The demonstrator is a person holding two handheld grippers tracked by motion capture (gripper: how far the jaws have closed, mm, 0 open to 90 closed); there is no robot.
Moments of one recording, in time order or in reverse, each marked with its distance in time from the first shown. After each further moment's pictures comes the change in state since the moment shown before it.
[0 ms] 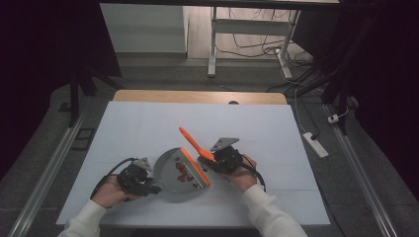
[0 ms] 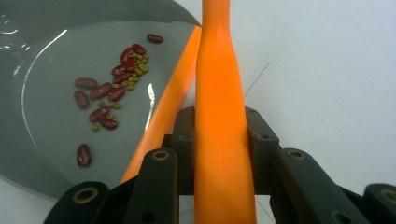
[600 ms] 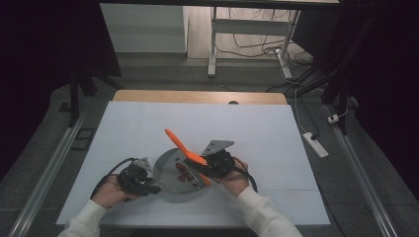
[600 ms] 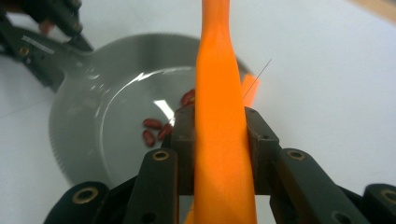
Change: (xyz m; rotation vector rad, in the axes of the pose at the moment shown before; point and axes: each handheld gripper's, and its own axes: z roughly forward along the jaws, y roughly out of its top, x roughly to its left) left arm 0.000 0.000 0.001 -0.001 -0.004 -0.003; right arm 0.023 0.017 -0.010 -0.122 0.084 -0.018
